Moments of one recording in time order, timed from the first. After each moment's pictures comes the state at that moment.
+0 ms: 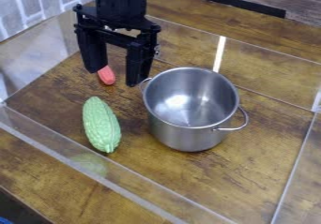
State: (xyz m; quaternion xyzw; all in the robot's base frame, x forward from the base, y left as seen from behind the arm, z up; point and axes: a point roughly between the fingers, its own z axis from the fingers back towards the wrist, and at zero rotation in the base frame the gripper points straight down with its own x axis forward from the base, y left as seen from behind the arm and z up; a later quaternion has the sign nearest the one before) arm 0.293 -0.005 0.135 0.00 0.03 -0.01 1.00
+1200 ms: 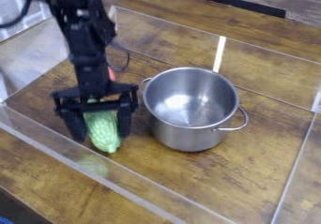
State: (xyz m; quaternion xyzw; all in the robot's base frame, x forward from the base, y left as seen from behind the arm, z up) arm 0.284 0.027 0.034 -0.05 0.03 0.29 0.95
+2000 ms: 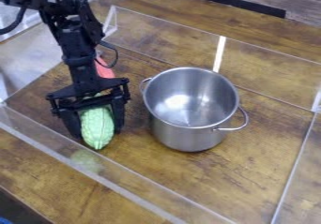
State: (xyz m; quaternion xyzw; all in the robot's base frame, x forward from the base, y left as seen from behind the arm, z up) arm 0.295 0.042 0.026 -0.06 0.04 0.38 0.92
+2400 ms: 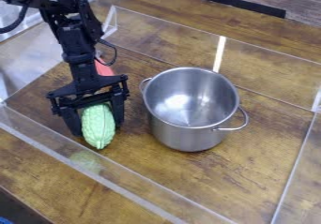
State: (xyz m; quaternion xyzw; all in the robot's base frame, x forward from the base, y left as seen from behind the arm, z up) arm 0.301 0.047 0.025 -0.06 0.04 0.40 0.91
